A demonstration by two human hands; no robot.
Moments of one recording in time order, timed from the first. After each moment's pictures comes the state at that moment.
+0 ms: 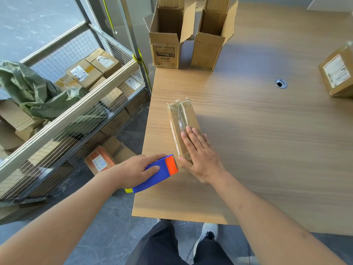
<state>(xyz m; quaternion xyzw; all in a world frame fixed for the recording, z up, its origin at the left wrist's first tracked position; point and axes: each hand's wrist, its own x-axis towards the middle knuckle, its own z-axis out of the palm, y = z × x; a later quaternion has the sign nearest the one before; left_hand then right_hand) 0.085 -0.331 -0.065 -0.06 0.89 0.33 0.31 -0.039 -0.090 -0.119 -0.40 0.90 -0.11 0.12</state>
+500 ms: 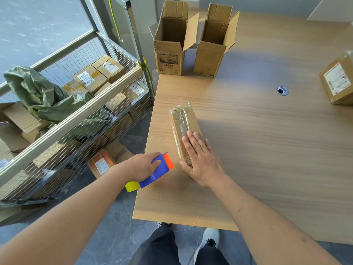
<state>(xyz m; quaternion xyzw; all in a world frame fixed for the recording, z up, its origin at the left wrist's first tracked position) 0.061 -0.325 -0.080 -0.15 0.89 0.27 0.34 -0.039 -0.094 -0.112 -0.40 0.90 -0.06 0.14</state>
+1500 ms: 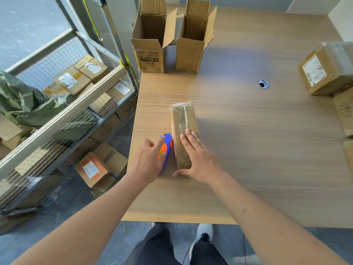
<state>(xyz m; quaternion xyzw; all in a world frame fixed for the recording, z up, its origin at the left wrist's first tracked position) 0.038 -0.249 -0.091 -0.16 0.96 0.22 0.06 -0.051 -0.056 -0.078 -0.33 0.91 -0.12 0.22</state>
